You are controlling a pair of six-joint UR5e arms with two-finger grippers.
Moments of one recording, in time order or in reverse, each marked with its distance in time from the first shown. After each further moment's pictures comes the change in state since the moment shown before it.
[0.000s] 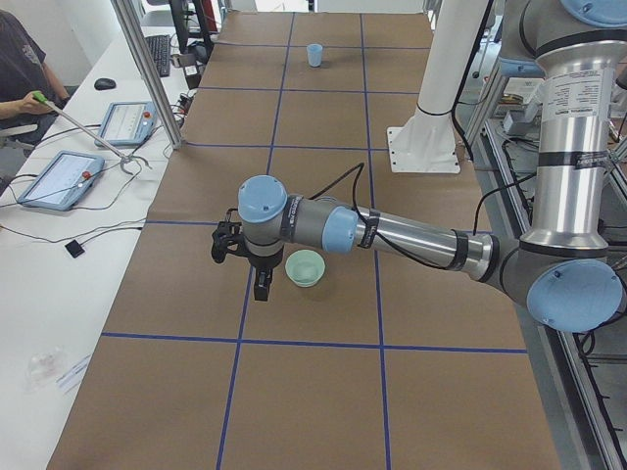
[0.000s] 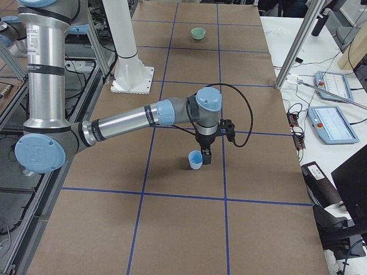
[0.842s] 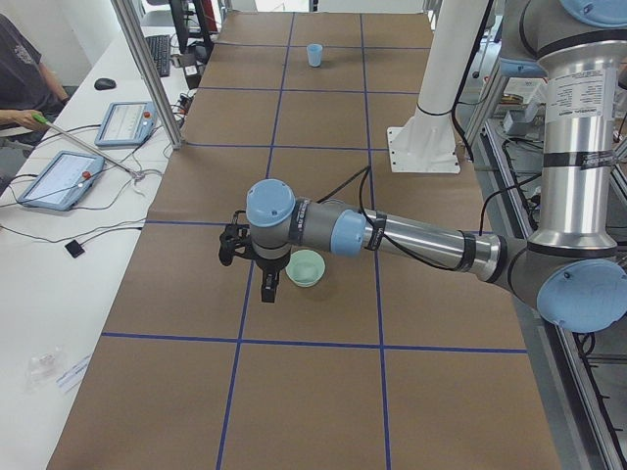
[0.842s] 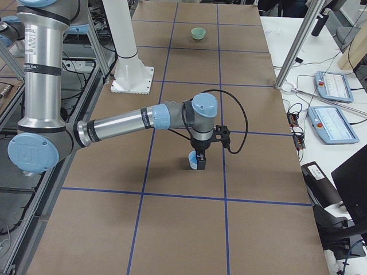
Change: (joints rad) left arm 0.003 0.035 -0.027 -0.014 -0.017 0.002; right arm 0.000 -0.026 0.002 0.001 0.002 0.004
